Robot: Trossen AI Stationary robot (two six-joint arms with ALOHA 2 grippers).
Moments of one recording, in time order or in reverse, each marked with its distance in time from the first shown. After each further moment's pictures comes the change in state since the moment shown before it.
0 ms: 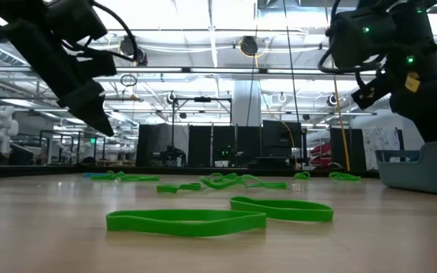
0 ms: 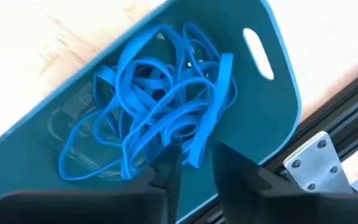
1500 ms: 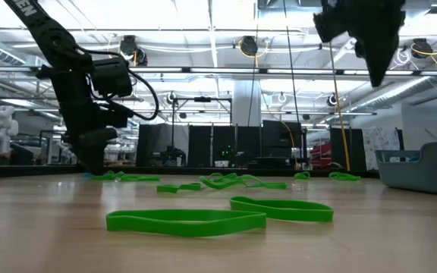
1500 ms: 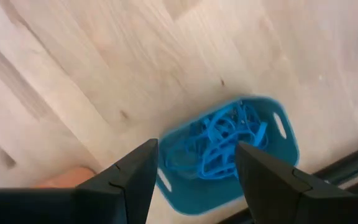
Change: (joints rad) left arm 0.422 0.349 0.004 0.082 0.359 0.106; right arm -0.007 0.000 0.430 -0.111 -0.030 -0.163
